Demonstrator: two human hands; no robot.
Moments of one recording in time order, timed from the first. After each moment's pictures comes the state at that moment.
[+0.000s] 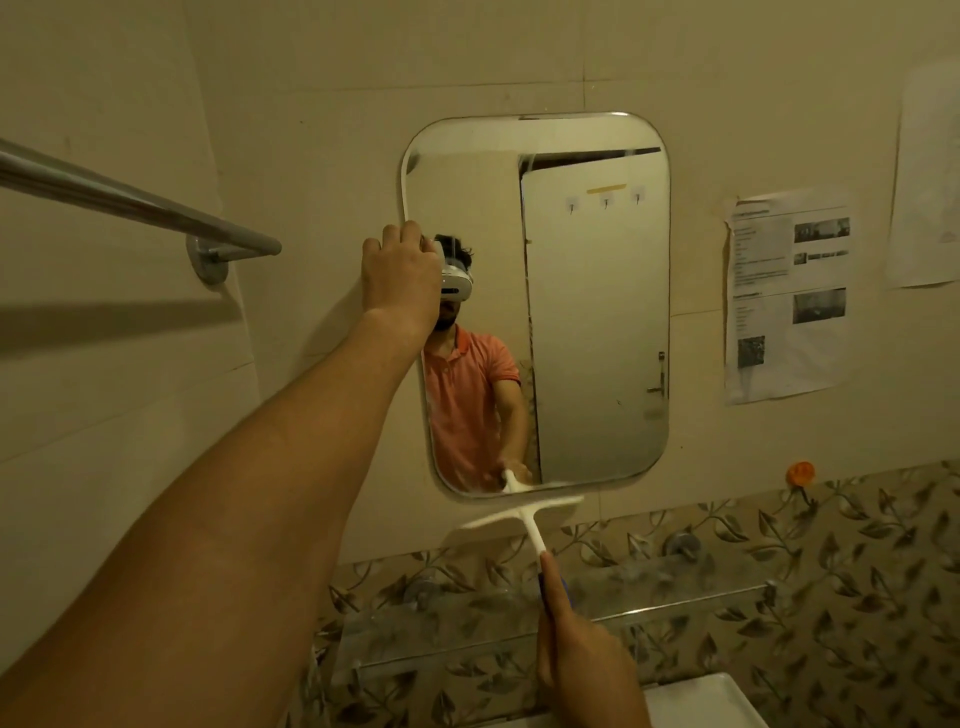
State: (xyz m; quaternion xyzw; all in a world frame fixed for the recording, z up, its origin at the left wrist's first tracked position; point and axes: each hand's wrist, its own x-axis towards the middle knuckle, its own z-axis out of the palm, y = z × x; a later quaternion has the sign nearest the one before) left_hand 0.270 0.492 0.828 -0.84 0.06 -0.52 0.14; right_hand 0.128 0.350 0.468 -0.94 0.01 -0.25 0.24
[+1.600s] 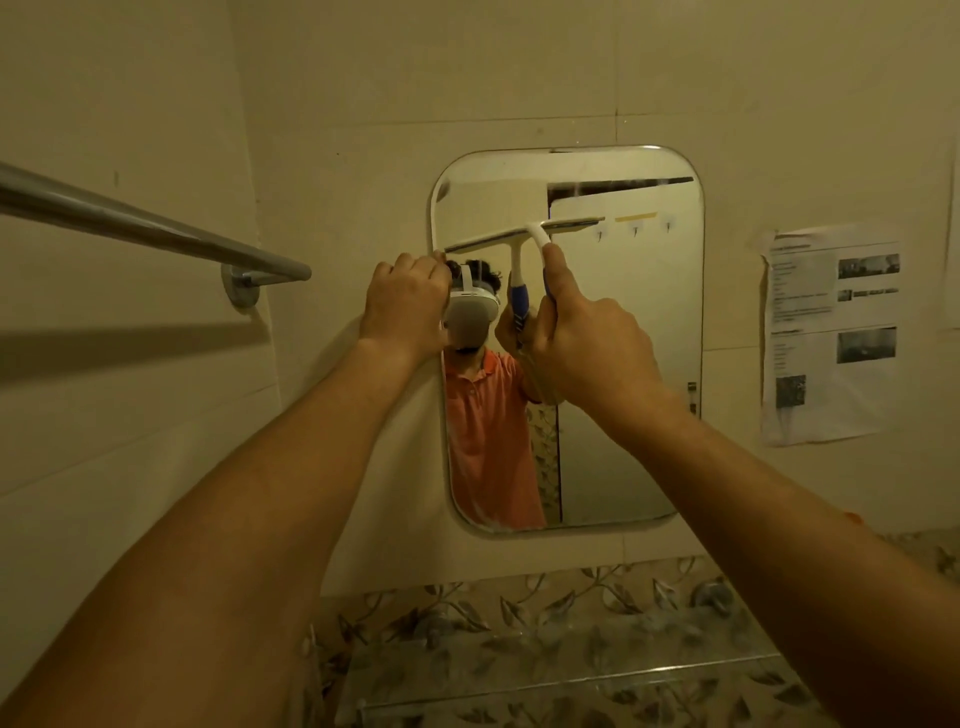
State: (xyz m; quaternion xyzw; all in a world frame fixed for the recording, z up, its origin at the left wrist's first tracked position) left_hand 0.276 0.521 0.831 -0.83 0.15 -0.53 0.10; right_hand 0.174 0.338 0.790 -0.88 -0.03 -0.46 0.15
